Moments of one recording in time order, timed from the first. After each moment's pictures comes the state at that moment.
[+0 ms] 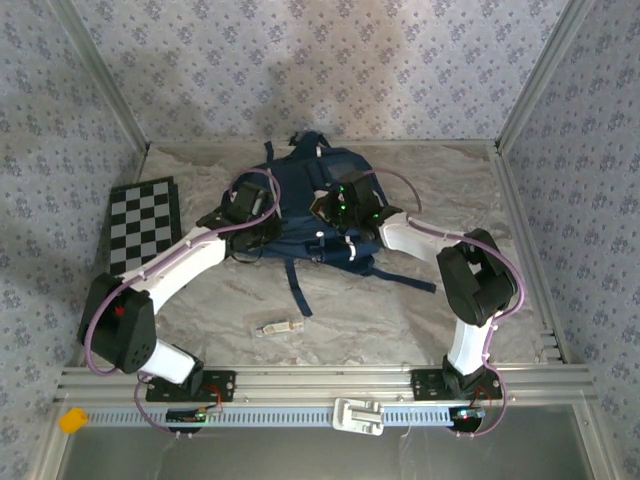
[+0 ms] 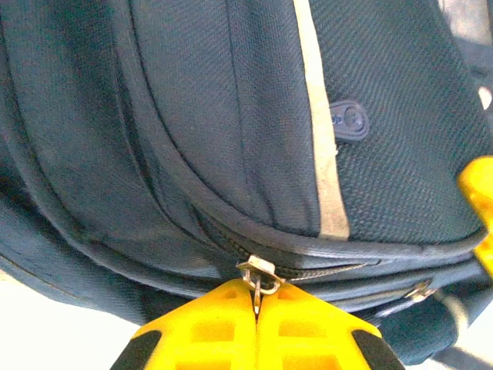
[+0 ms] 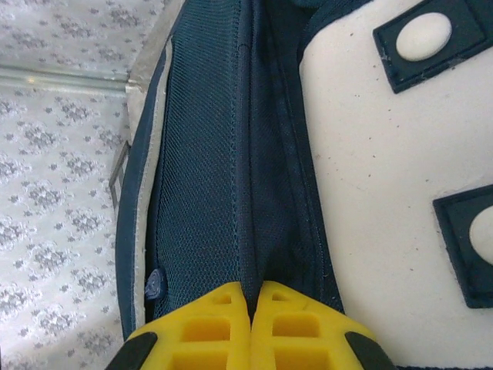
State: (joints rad) left arm -0.52 1.47 1.06 -0.49 -0.01 -0.80; right arm 0.58 1.81 1.21 0.03 -0.26 1.13
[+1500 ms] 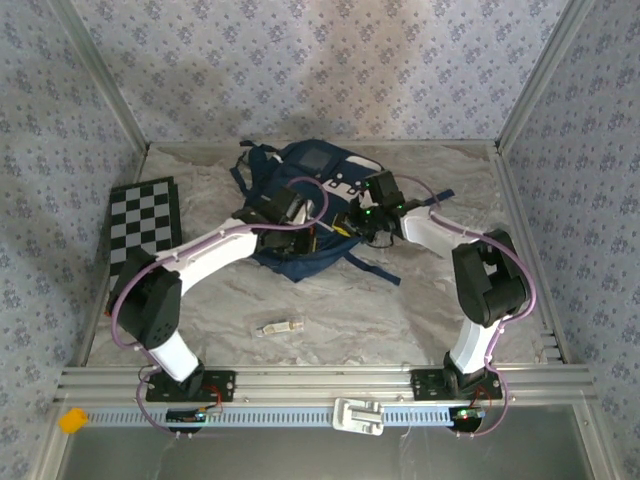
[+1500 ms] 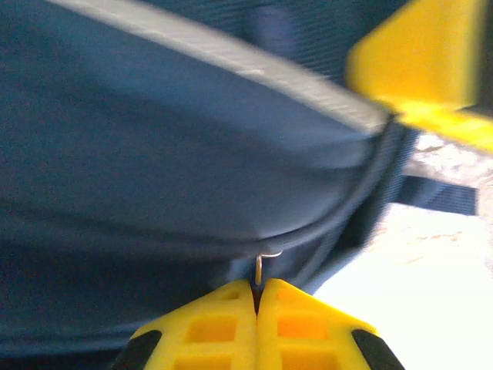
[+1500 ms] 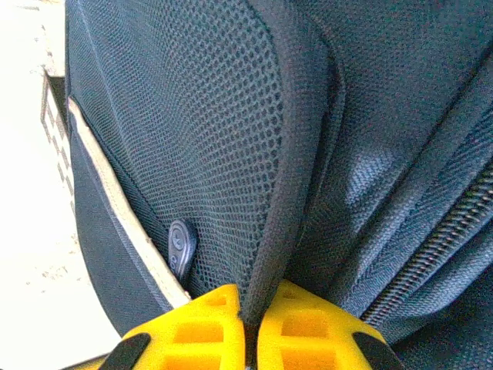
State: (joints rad) left arm -0.66 1.63 1.19 -0.57 0.13 -0.47; right arm 0.41 1.77 1.18 -0.28 -0.52 0.90
